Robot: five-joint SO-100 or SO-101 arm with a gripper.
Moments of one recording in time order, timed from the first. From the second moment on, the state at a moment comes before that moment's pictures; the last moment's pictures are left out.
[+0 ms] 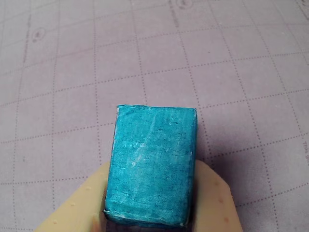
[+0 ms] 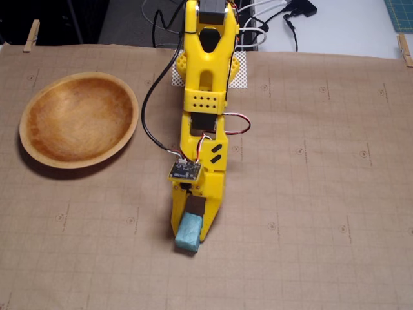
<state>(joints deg) 0.4 73.8 131.0 -16.4 102.5</state>
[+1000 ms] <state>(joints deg) 0.3 108.7 159.4 -17.0 102.5</state>
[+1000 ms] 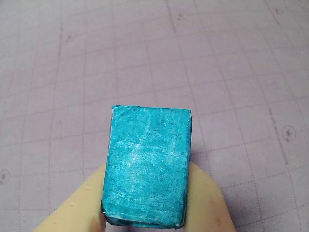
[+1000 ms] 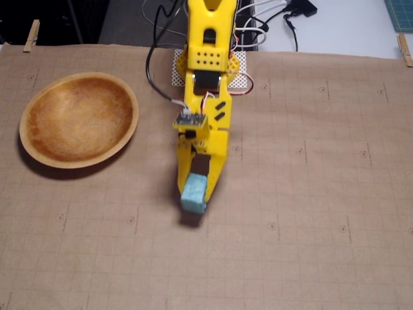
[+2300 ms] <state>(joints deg) 42.4 147.6 167.8 -17.0 102.7</state>
